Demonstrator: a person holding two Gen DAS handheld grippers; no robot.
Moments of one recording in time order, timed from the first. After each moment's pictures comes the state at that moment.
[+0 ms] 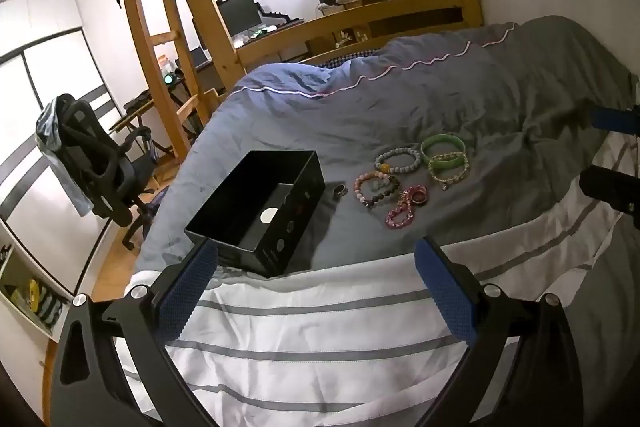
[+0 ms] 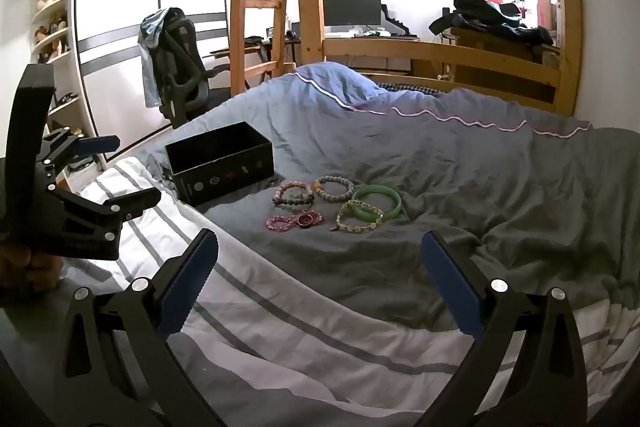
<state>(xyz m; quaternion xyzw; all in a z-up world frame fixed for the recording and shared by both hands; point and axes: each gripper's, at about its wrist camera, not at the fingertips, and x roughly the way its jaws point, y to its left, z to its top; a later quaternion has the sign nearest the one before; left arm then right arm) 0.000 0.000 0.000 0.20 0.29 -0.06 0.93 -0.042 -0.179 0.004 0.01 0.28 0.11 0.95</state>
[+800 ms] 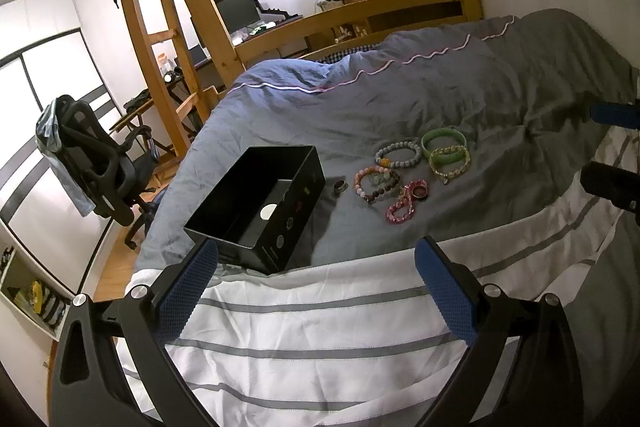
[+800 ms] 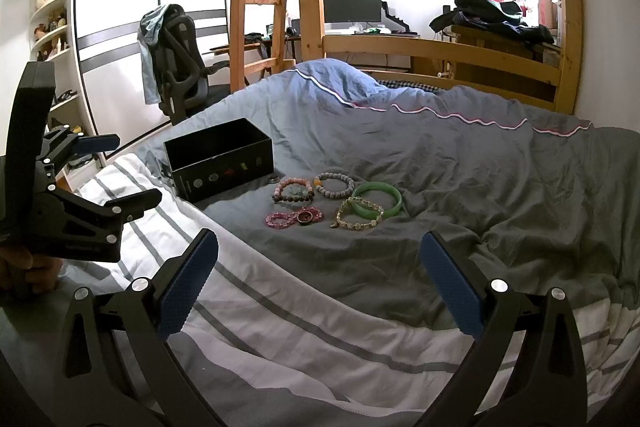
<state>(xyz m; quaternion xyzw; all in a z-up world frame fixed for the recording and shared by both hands) 0.000 -0.002 -0.003 0.20 0.30 -0.06 0.93 -0.041 -0.179 0.004 0.01 0.28 0.11 0.95</state>
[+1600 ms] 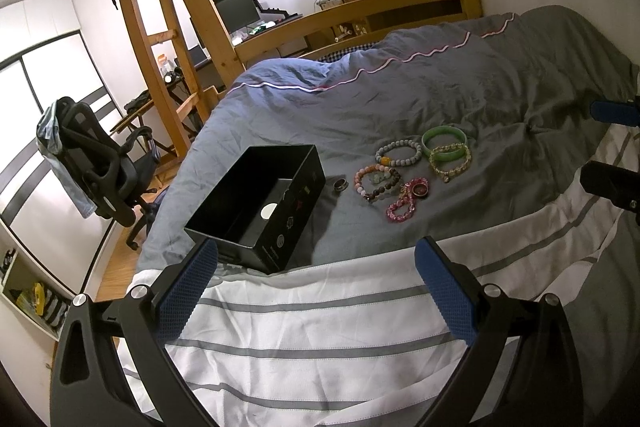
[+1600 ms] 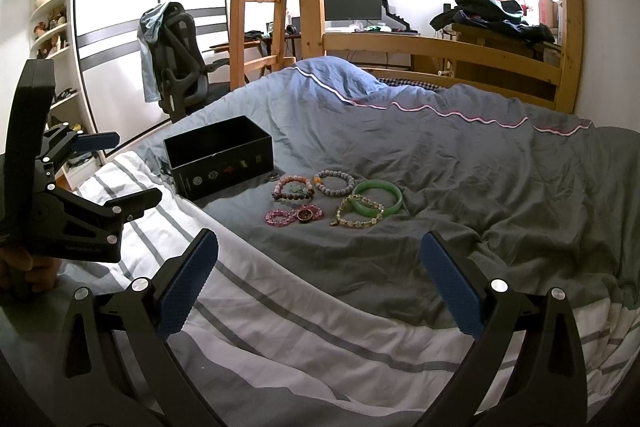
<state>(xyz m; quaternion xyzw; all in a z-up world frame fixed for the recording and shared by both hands) 0.002 -0.001 -0.004 0.21 0.30 -0.06 0.93 -0.041 -0.178 0.003 0.01 0.28 0.11 0.95</state>
